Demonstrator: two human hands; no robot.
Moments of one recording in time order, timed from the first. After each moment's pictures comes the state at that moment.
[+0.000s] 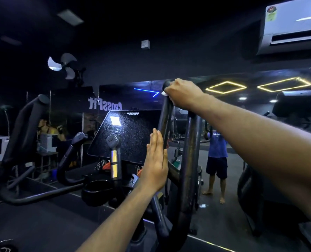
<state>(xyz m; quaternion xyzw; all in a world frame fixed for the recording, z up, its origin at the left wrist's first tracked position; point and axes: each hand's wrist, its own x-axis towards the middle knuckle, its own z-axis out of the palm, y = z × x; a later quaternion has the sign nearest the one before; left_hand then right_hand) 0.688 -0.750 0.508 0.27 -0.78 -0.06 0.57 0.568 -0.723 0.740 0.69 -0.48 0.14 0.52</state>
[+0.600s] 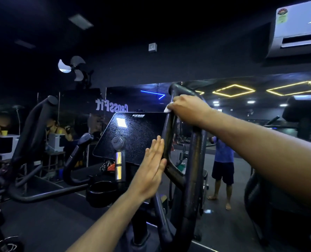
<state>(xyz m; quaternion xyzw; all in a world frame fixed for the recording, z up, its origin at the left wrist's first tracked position) 0.722 -0.758 0.496 0.25 -0.81 -0.03 0.53 0.568 -0.713 0.709 0.74 -0.47 0.09 0.48</state>
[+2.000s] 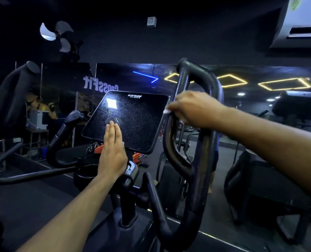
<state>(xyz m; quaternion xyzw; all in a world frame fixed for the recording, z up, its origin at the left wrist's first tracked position) 0.791 -0.876 0.455 0.45 -0.69 0.12 0.56 0.581 -0.706 0.672 0.79 -0.43 0.06 0.43</state>
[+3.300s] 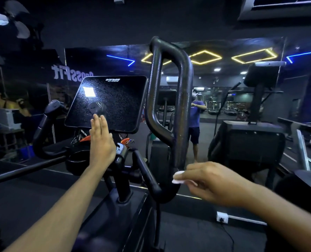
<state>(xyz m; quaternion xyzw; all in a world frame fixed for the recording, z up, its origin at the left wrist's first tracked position) 0.796 -0.840 0.436 0.44 -0.72 0.03 0.53 0.532 -0.565 0.467 0.85 -0.47 0.17 0.15</state>
